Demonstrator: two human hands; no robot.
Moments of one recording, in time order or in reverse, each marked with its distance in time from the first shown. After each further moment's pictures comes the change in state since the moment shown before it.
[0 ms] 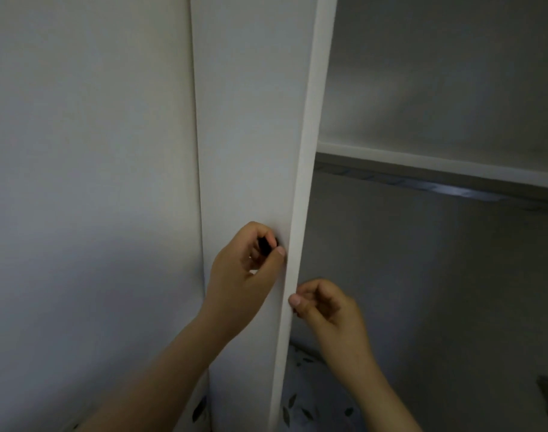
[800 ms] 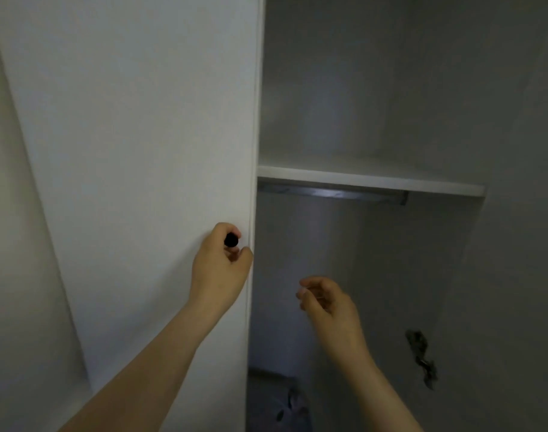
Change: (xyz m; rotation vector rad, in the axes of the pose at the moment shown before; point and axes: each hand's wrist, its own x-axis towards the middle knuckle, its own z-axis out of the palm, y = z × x) left_hand 0.067 -0.016 0.126 -0.044 -0.140 -0.100; right_hand 0.009 0.021 -0.121 -0.305 0.464 0.103
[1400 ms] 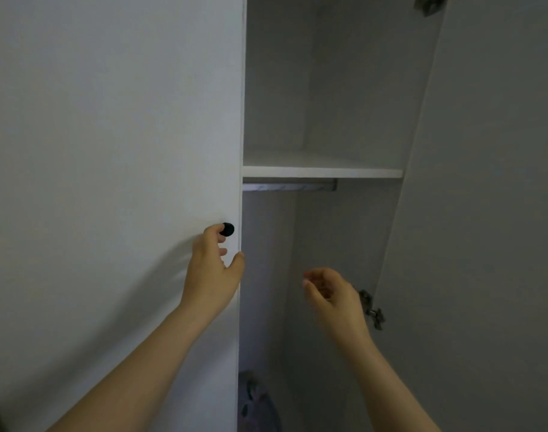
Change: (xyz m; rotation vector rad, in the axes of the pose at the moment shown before) left_hand 0.024 -0.039 -0.010 -0.232 -0.328 0.113; right_hand -0.041 -0.038 0.027 -0.333 0.353 0.047
